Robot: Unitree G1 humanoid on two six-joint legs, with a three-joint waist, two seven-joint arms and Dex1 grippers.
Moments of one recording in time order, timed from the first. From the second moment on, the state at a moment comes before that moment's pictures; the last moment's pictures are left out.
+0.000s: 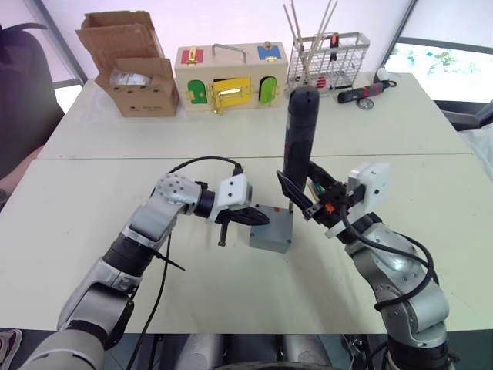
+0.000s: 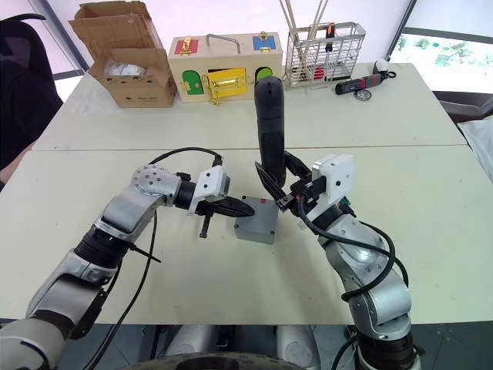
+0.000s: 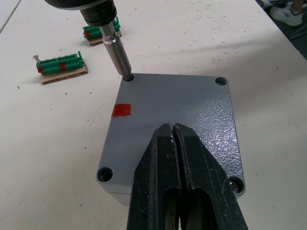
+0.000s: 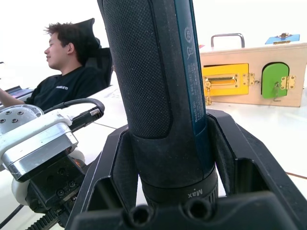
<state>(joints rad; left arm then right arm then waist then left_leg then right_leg) -0.63 0.47 -0.38 0.05 -0.19 0.27 -1.26 -0.08 -0.30 0.03 -0.73 0.36 0.52 0.34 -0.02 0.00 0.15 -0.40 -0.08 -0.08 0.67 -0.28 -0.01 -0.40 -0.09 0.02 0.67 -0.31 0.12</state>
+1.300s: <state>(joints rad) -0.59 0.44 -0.41 0.07 -0.16 0.22 -1.24 0.03 -0.34 0.03 -0.60 0.31 0.28 0.40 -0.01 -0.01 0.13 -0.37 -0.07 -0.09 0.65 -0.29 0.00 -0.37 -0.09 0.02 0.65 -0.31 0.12</state>
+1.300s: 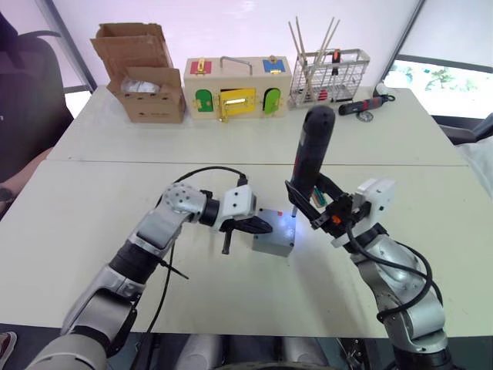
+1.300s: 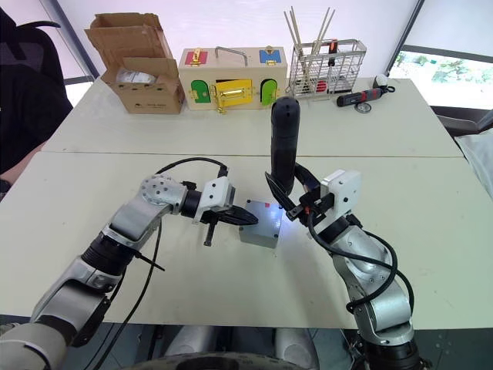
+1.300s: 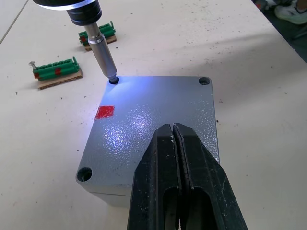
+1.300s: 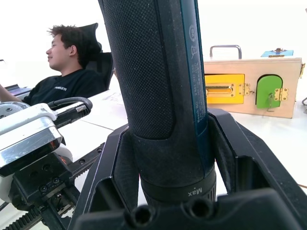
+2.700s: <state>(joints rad) -0.72 0.41 -0.17 -0.05 -0.47 0.52 -1.20 -0.67 -0.93 -0.45 -0.29 1.40 1.14 0.02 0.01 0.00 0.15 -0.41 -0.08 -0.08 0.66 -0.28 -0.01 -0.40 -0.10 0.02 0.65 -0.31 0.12</state>
